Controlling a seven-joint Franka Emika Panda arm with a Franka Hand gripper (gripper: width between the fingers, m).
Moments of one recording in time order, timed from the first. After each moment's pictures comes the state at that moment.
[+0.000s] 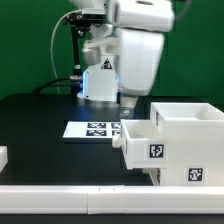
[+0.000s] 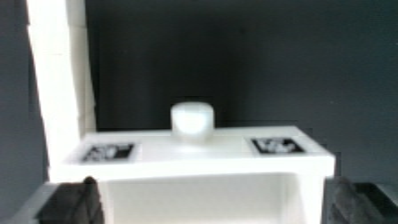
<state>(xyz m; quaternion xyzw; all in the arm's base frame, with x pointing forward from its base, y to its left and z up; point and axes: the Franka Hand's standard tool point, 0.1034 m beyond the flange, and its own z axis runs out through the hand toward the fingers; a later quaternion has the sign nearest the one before) 0.589 -0.018 0.118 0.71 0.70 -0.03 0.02</state>
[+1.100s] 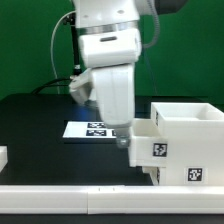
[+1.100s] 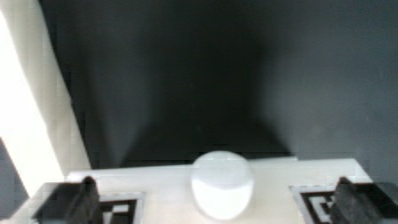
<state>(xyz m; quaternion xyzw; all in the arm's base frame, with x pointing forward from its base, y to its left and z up) 0.592 -0.006 0.076 0.73 0.68 0.05 -0.06</state>
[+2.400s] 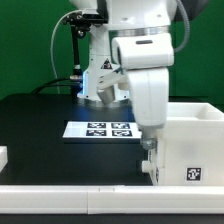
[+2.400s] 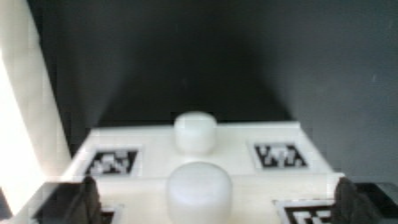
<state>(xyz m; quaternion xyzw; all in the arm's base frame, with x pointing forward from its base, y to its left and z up) 0.587 0.029 0.072 0.72 0.69 0.04 -0.03</state>
